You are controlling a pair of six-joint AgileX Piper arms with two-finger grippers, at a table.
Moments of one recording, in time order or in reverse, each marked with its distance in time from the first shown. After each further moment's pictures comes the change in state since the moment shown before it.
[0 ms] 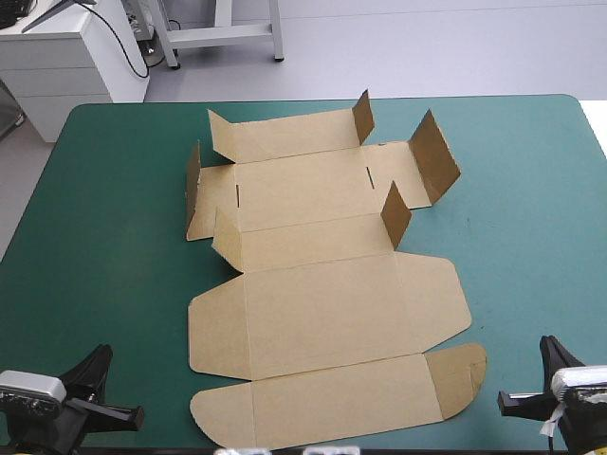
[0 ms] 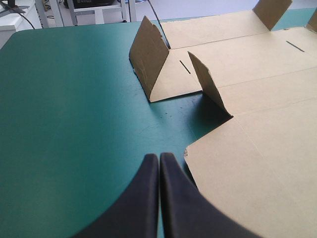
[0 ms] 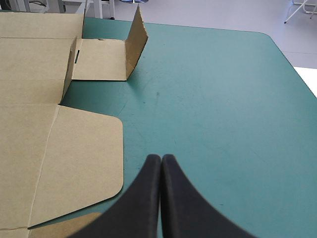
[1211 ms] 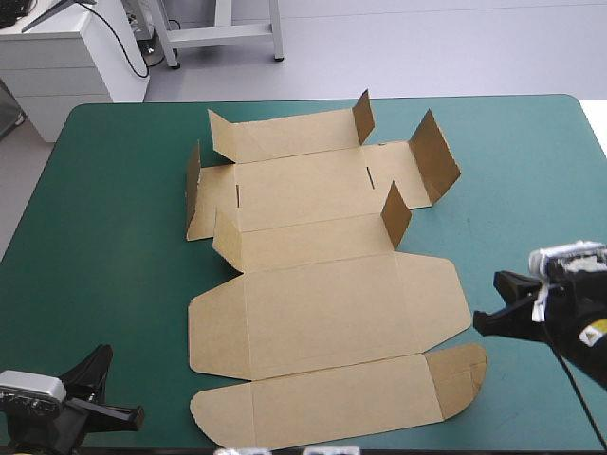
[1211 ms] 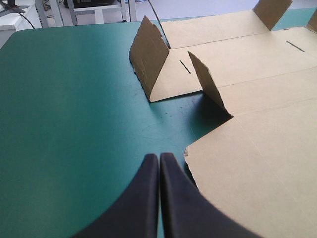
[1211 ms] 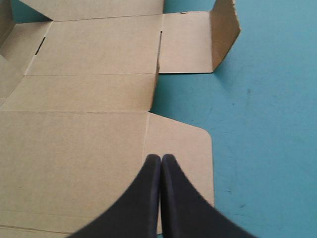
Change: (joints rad) left arm 0.000 0.000 0.000 0.000 0.000 -0.001; right arm 0.000 0.649 -0.453 0.347 0.164 -0.157
